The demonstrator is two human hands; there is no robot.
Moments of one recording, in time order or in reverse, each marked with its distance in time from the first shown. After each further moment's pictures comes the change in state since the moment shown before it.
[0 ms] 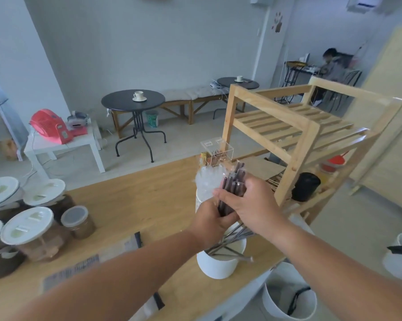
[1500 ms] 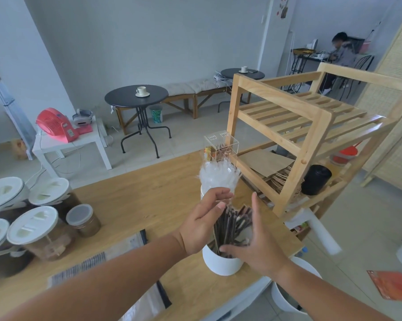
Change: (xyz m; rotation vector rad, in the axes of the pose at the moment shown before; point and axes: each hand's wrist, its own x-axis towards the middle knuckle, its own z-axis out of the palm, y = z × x) left_hand -0.030 0.012 -0.030 0.067 -0.030 -0.046; right_hand -0.068 0.091 0.031 0.159 -0.286 0.282
